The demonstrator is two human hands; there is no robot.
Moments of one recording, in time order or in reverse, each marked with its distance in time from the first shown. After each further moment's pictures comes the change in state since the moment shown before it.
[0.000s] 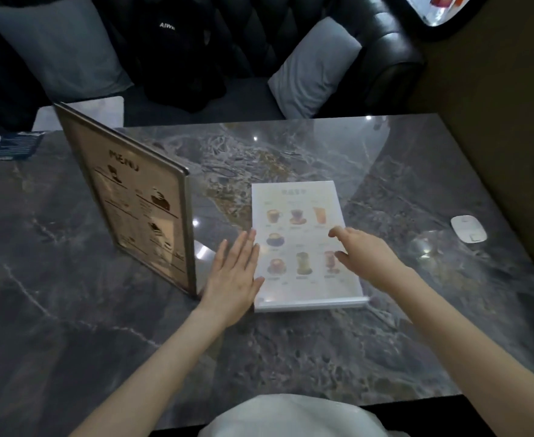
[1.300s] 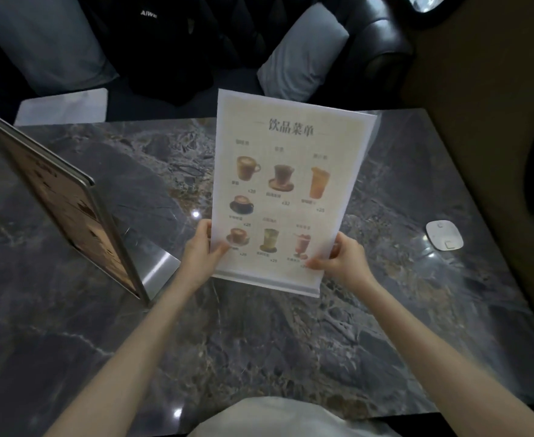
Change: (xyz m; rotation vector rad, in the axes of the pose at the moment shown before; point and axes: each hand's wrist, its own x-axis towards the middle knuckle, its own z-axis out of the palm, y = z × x) left_hand 0.071 0.026 -0.018 -1.122 0.114 -0.515; right_hand 0.006 0.066 0.027 1.066 0.142 0.205
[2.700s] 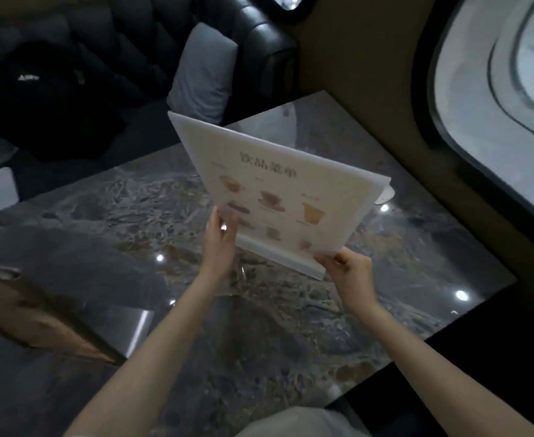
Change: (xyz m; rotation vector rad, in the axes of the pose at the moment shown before) left_hand 0.031 0.068 0.066 -0.298 -0.214 0.264; right_hand -0.074 0.026 -0.005 0.023 0.629 -0.175
